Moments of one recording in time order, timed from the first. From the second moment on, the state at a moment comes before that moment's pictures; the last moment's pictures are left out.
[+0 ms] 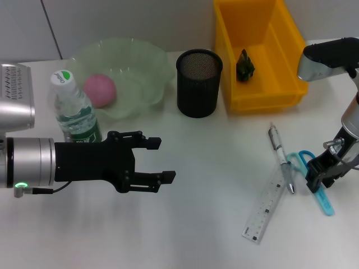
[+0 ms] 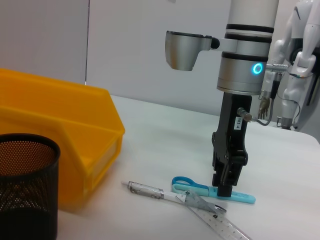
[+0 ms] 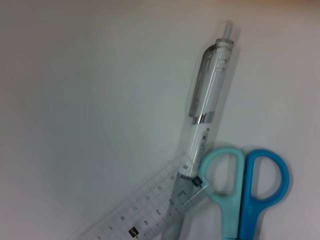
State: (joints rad) left arm -0.51 -2.05 1.21 0.75 1.74 1.44 -1.40; right arm 0.79 2.05 -1.11 -0.91 -2.92 -1.64 2.85
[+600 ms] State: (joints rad) left arm -0.51 -2.05 1.21 0.75 1.74 1.44 -1.40; right arm 0.79 2.05 -1.13 -0.91 -2.92 -1.64 2.85
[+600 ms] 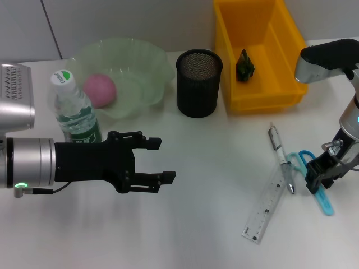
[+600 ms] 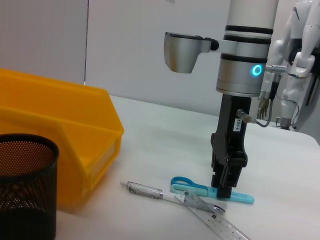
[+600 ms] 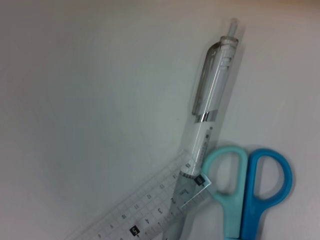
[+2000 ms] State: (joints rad) left arm -0.51 -2.05 1.21 0.75 1.74 1.45 -1.40; right arm 0.79 2.05 -1.13 -0.91 -2.92 -1.64 2.85
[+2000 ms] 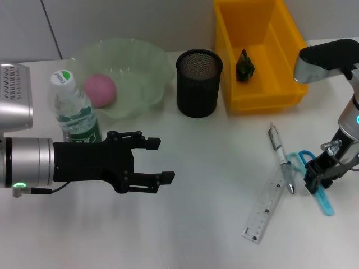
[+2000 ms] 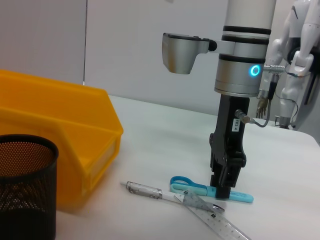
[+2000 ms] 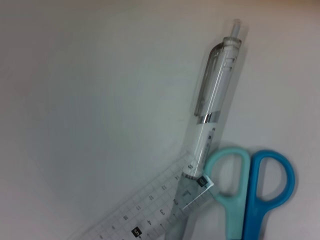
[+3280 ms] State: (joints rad) left arm -0.51 -2.06 1.21 0.76 1.74 1.45 -1.40; right arm 0.80 2.05 -1.13 -0.88 -2.92 -1.63 2.84
